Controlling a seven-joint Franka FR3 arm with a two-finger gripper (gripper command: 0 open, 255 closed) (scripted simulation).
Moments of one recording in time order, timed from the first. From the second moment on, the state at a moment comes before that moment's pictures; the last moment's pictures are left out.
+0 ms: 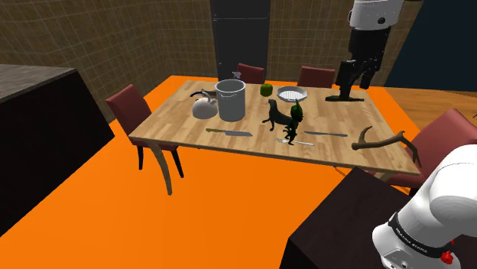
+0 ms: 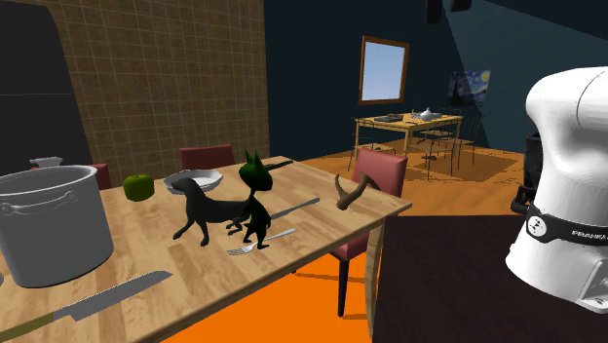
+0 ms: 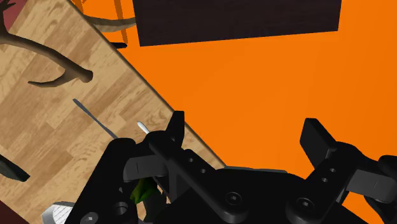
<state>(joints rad) 0.02 -0.74 0.02 -2.26 -0.02 1.44 0.14</state>
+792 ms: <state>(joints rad) -0.06 -0.64 0.08 -2.50 -0.08 1.88 0.32</state>
